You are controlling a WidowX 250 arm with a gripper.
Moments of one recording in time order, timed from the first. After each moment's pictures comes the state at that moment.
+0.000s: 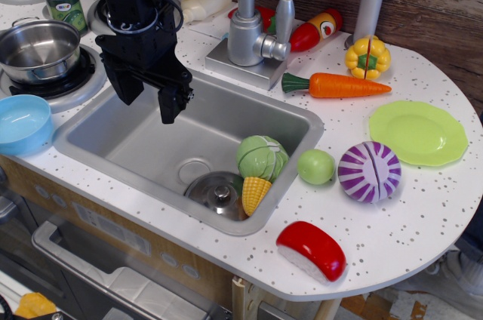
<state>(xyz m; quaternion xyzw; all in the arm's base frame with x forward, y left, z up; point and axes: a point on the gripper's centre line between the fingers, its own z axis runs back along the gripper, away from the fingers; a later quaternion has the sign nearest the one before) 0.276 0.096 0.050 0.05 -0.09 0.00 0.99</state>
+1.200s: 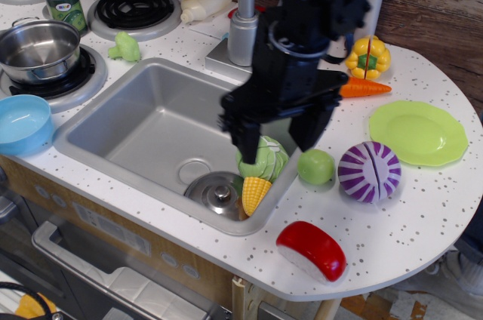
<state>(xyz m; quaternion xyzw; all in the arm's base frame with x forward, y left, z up) 0.259 -0.056 0.081 0.04 -0.05 0.48 0.88</state>
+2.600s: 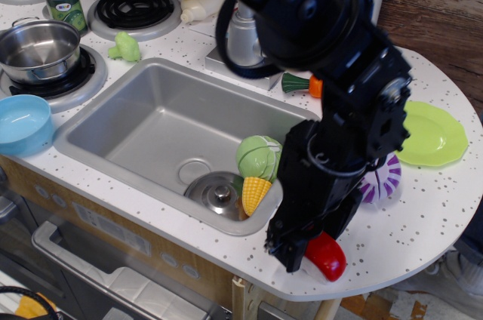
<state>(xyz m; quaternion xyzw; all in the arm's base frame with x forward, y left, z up) 0.225 -0.097 0.015 0.03 -0.02 0.59 0.81</state>
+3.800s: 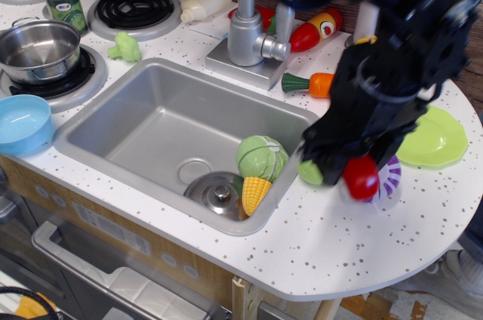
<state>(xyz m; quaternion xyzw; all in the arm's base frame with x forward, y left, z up) 0.290 -0.108 0.066 0.03 -0.10 0.42 0.90</state>
